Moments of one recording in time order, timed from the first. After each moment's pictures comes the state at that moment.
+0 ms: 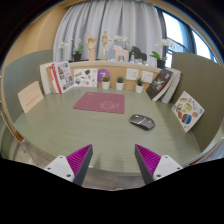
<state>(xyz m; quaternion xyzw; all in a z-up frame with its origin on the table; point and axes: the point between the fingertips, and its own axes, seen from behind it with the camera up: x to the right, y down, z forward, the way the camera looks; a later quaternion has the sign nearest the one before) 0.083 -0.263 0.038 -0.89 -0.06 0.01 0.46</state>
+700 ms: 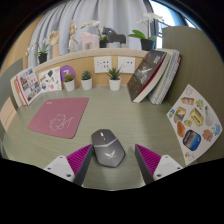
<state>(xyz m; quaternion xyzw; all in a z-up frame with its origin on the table) 0.230 -0.067 -0.013 -0.91 -0.02 0.02 0.42</state>
